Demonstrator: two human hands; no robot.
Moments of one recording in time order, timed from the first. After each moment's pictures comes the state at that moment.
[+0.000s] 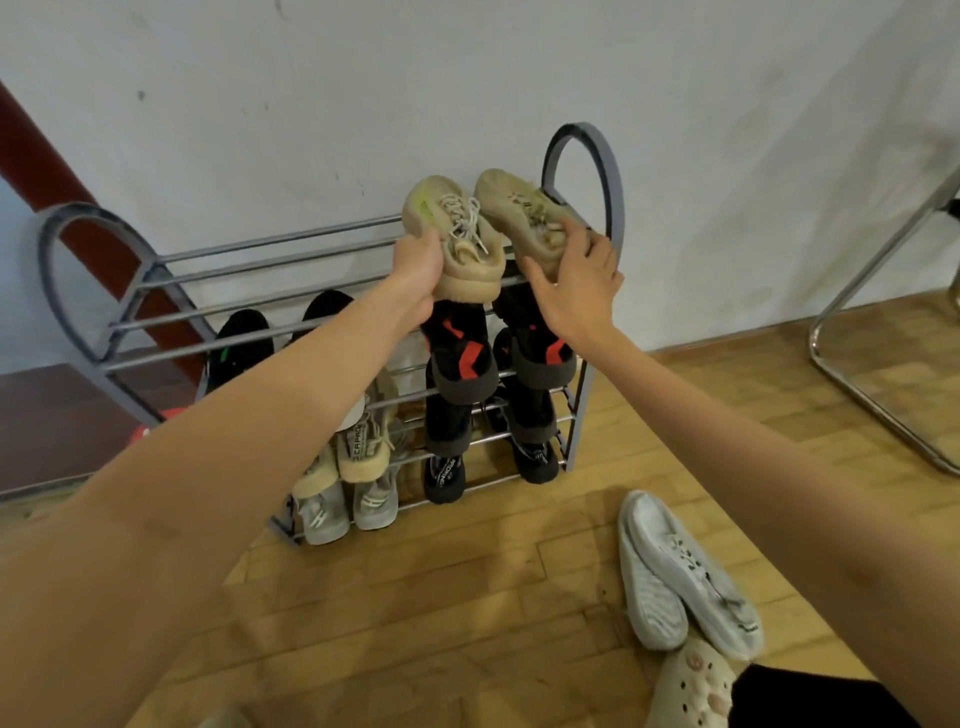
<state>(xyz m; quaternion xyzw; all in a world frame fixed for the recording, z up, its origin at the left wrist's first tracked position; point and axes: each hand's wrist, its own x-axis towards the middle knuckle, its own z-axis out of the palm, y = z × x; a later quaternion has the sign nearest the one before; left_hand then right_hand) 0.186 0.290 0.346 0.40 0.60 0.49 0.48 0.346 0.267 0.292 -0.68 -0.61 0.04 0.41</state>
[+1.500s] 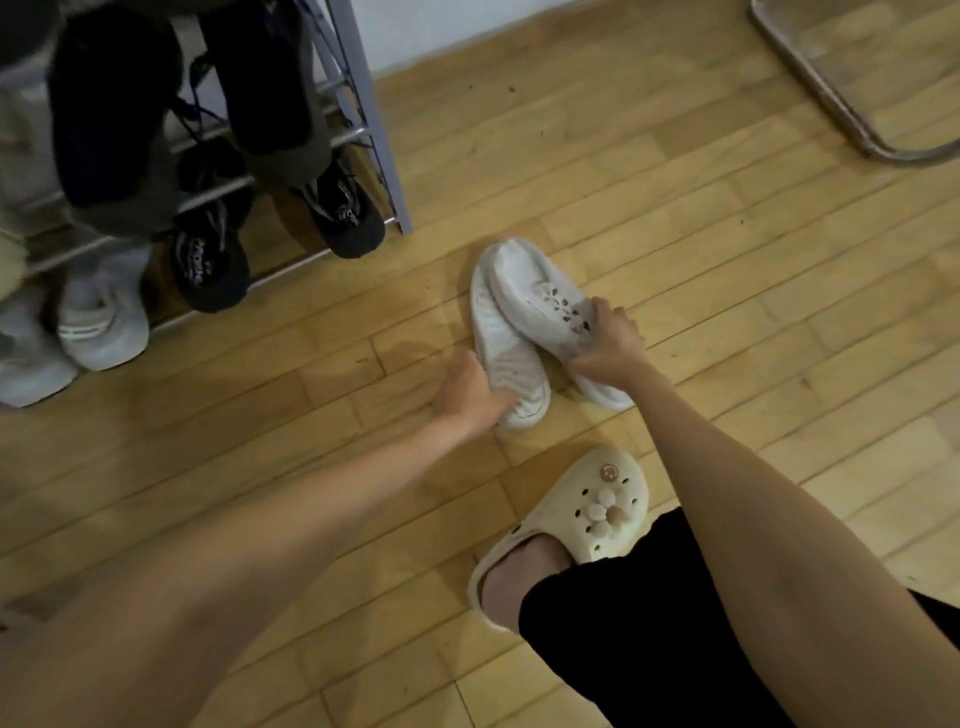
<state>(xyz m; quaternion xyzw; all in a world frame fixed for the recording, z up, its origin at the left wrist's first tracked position) 0.396 0.091 -0.086 0.63 0.63 -0.05 0.46 0.591 0.086 -0.083 -0.82 -0.47 0.33 0.02</state>
